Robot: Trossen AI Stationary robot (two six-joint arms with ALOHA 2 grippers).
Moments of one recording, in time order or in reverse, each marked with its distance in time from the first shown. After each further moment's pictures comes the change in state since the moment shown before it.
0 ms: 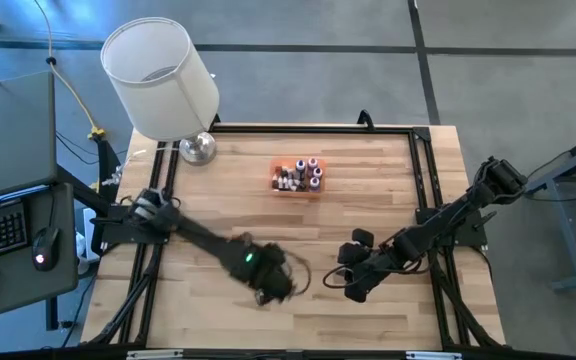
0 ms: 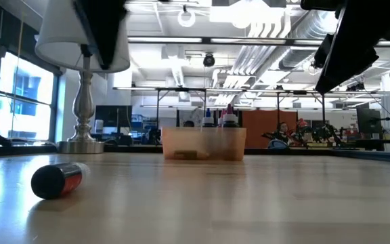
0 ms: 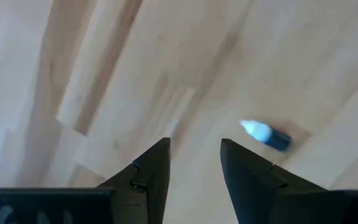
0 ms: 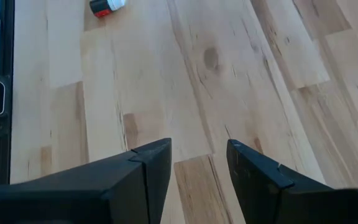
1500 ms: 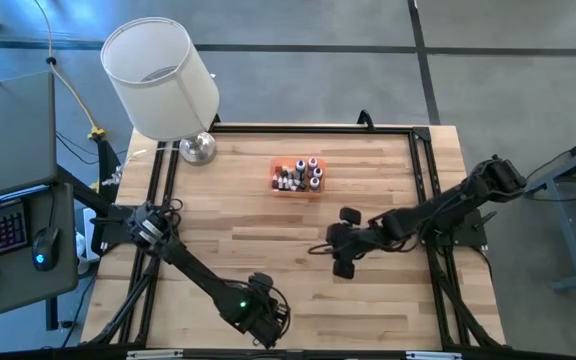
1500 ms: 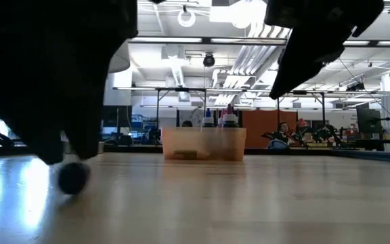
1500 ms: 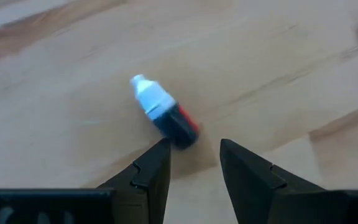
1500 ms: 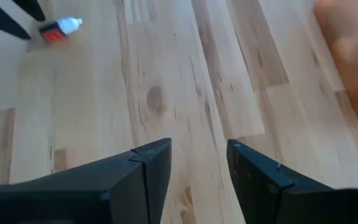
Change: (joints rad) left arm -0.229 0.136 -0.159 0.440 -0.121 -0.926; right arm -0.210 0.001 0.000 0.042 -0.037 -0.292
